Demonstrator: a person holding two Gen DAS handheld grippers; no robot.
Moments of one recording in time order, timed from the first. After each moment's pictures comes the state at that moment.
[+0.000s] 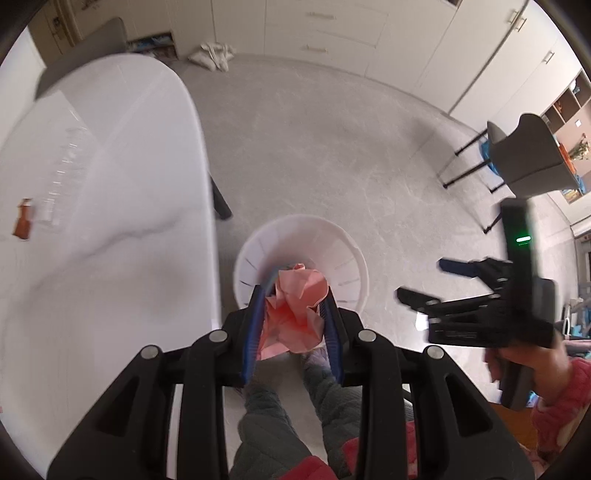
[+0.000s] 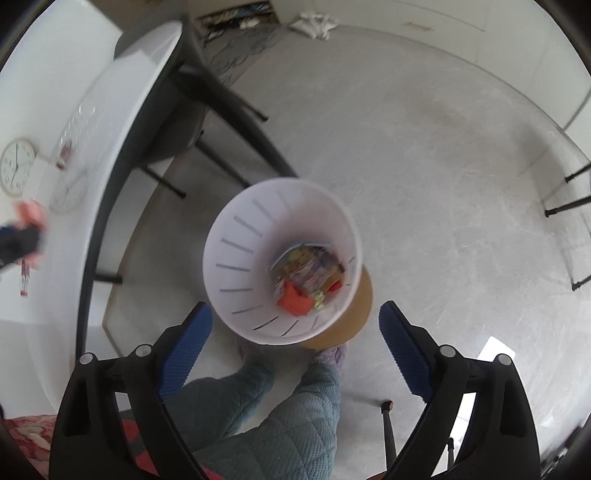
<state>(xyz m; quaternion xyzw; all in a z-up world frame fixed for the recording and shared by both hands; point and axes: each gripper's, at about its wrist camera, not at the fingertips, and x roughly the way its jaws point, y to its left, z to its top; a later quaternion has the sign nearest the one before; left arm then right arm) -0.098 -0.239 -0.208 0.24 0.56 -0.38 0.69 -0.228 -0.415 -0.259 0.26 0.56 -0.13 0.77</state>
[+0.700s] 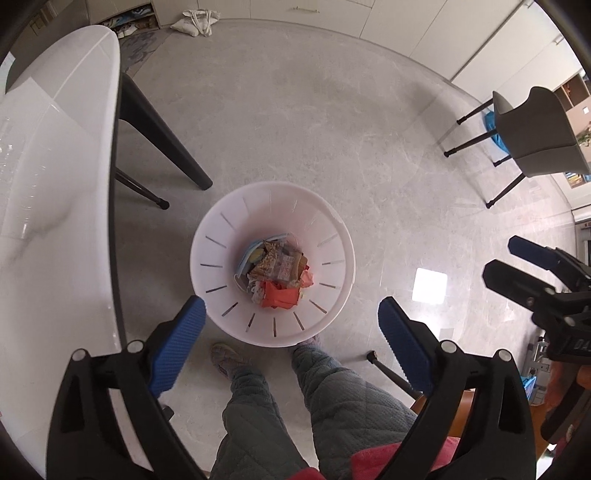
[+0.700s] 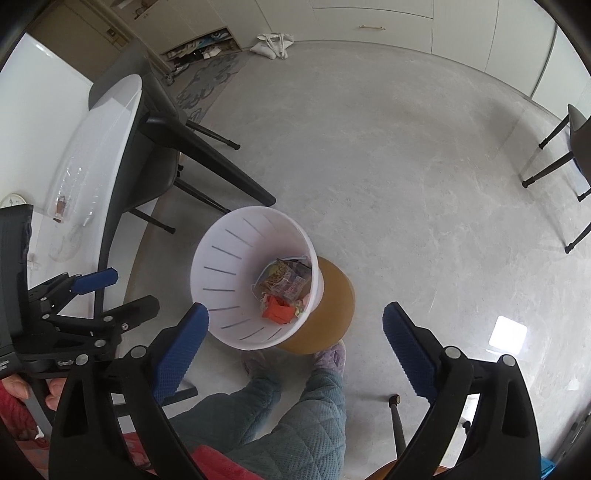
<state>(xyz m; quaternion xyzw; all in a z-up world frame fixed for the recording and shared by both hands) -0.121 -0.287 -0.263 0.26 0.60 -0.37 0.66 -0.261 -0.456 -0.228 0.30 0.53 -0.18 0.77</state>
